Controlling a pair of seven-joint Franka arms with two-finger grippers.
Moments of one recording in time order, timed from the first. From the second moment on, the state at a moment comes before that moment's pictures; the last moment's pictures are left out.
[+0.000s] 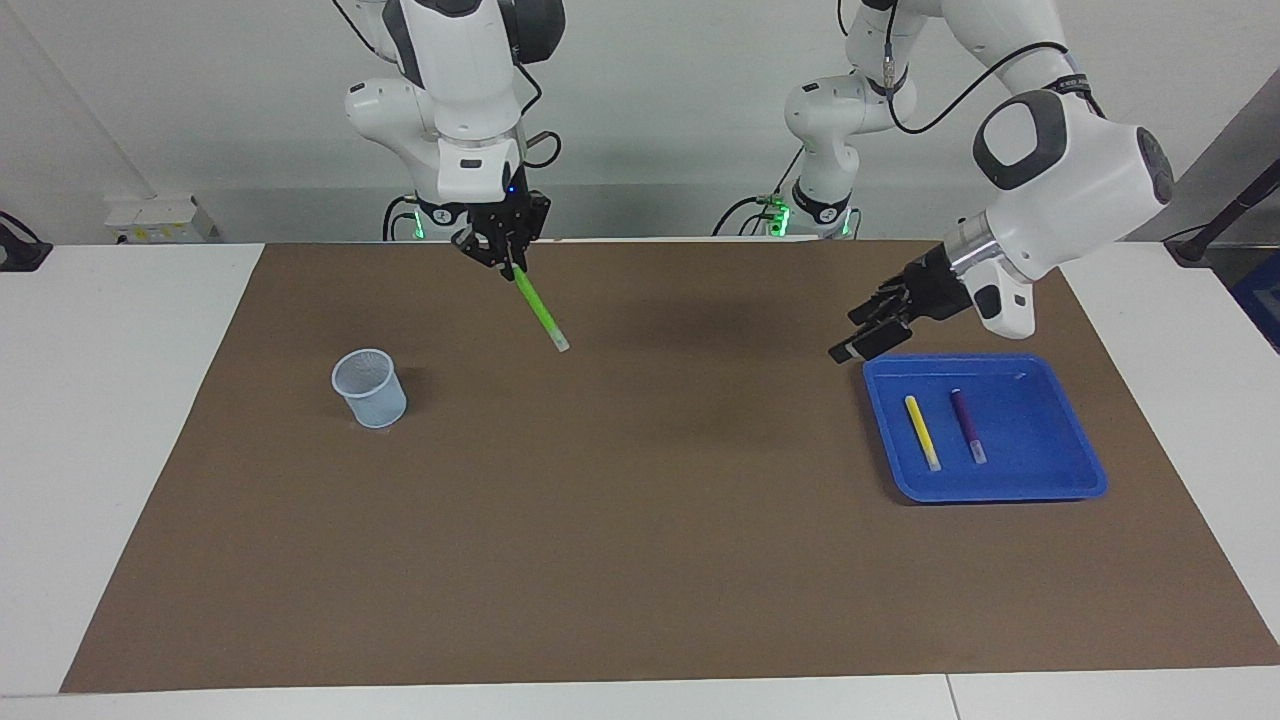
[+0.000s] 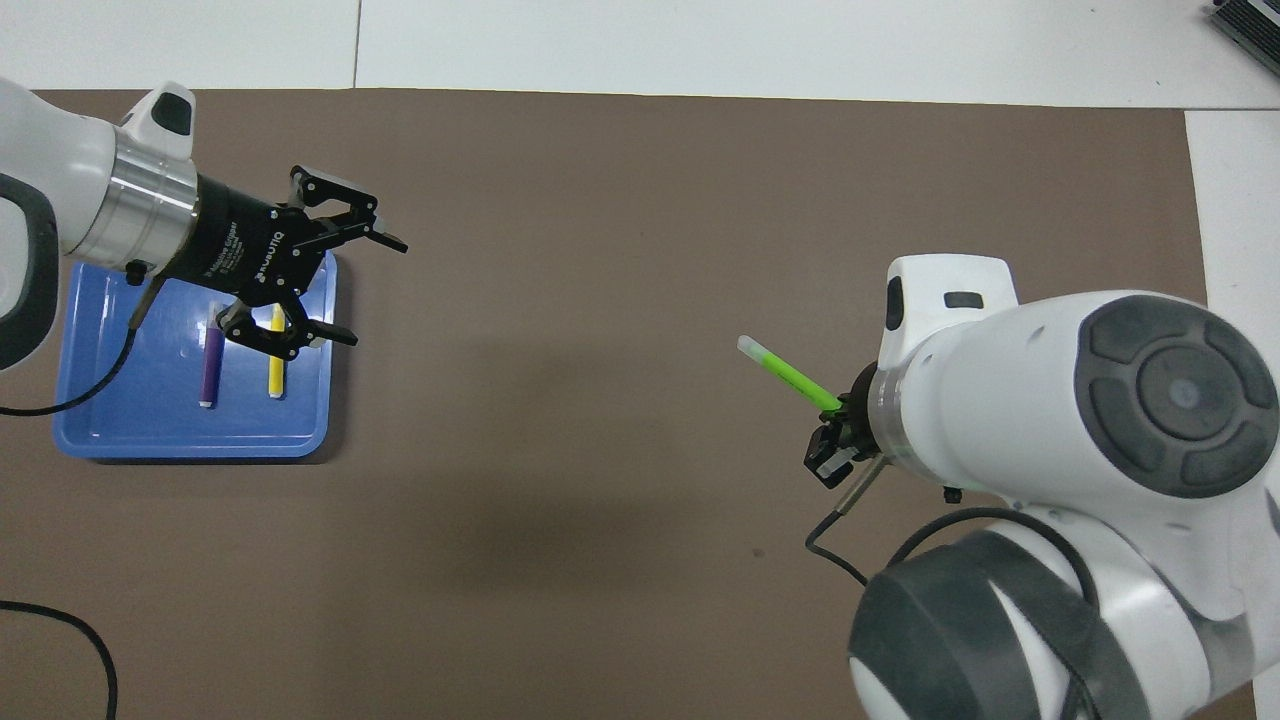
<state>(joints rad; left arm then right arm) 0.13 0.18 -0.31 -1.60 -0.56 1.71 -0.96 0.31 -0.11 0.12 -1.85 0.02 1.82 -0.36</state>
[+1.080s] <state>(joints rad) -0.13 0.16 -0.33 -1.72 -0.78 2.01 -1.30 0.47 0.00 0.12 -1.91 0.02 2.26 -0.50</state>
